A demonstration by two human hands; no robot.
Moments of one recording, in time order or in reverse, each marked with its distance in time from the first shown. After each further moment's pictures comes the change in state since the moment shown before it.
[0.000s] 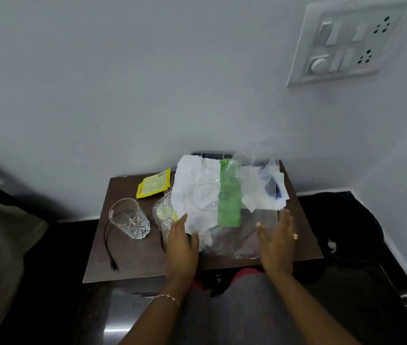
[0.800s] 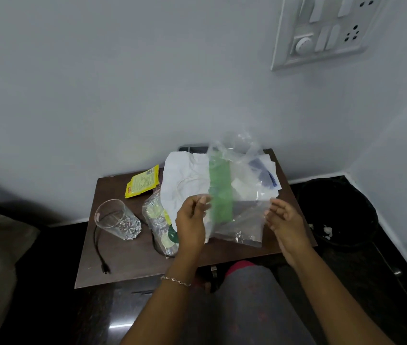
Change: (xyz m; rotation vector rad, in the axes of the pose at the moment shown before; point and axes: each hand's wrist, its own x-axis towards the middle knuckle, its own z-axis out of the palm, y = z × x) left_hand 0.027 0.063 0.020 -0.654 -0.056 -0.188; right_hand 0.033 0.007 -0.035 0.828 -0.193 0.360
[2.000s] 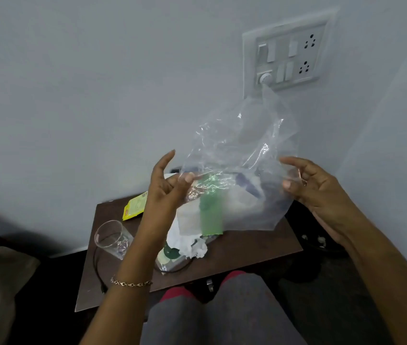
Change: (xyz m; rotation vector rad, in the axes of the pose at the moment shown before) left_hand -0.025 0.139 -0.020 -0.050 -0.352 0.255; right_hand -0.060 -0.149 -0.055 -0.122 -0.376 -0.432
